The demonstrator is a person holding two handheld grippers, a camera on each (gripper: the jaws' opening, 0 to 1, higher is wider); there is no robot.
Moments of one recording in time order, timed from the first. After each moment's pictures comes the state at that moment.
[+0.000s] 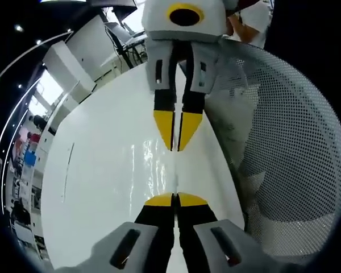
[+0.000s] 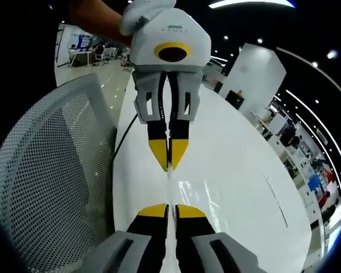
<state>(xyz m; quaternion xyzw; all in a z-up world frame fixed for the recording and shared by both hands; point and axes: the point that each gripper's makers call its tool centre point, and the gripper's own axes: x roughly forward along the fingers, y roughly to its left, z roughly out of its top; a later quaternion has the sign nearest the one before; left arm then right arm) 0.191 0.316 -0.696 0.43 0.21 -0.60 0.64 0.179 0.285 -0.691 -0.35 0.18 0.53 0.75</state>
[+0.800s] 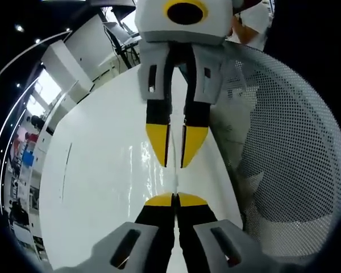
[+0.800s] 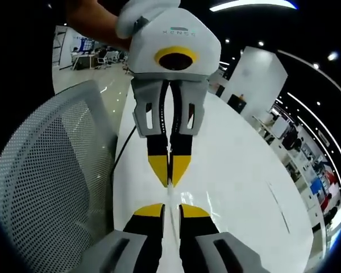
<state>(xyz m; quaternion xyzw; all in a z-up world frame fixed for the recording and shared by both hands) 0.189 0.313 -0.696 0.43 0.21 -0.61 0.63 0.180 0.304 -0.688 -0.35 0.18 0.54 0.74</state>
